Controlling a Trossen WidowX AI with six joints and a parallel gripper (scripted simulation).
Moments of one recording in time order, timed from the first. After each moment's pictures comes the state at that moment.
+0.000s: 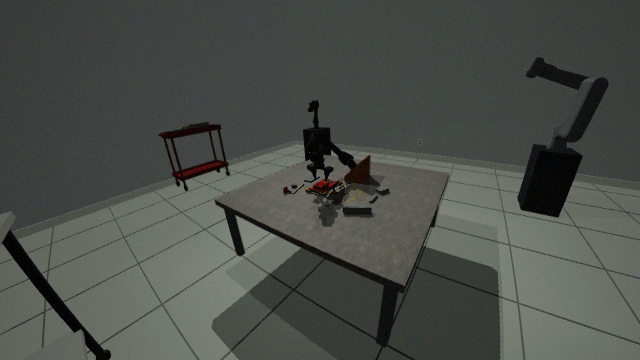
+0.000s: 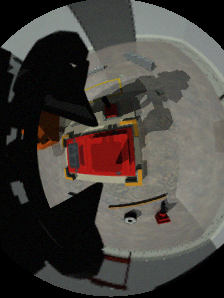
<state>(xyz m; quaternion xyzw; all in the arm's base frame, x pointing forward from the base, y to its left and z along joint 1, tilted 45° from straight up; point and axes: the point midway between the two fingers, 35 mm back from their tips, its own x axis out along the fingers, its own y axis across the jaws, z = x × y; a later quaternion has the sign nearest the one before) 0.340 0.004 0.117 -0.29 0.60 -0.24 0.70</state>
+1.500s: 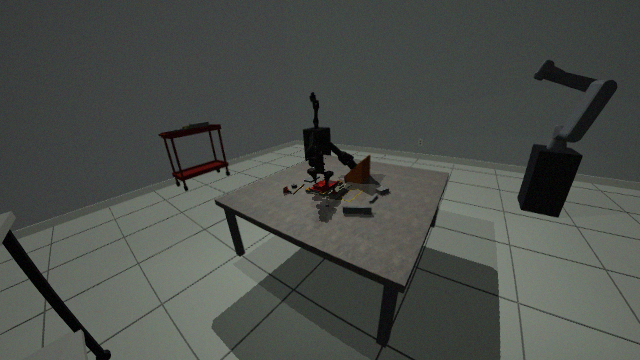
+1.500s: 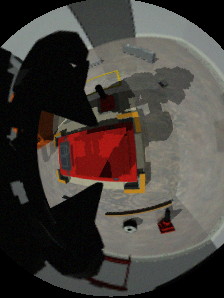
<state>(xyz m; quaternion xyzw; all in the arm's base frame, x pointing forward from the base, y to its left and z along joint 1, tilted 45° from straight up) 0.344 -0.019 0.096 -0.29 0.60 -0.24 0.70</state>
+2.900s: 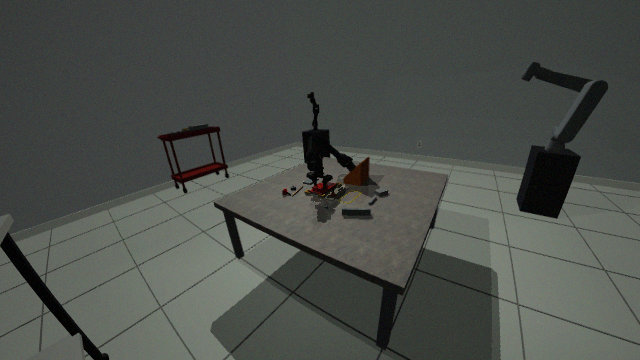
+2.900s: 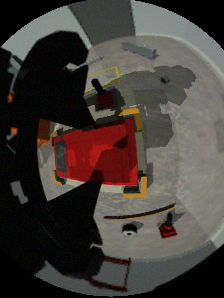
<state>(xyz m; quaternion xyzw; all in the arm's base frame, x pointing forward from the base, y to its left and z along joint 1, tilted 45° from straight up) 0.346 -0.028 0.087 -0.29 0.60 -0.24 0.70</state>
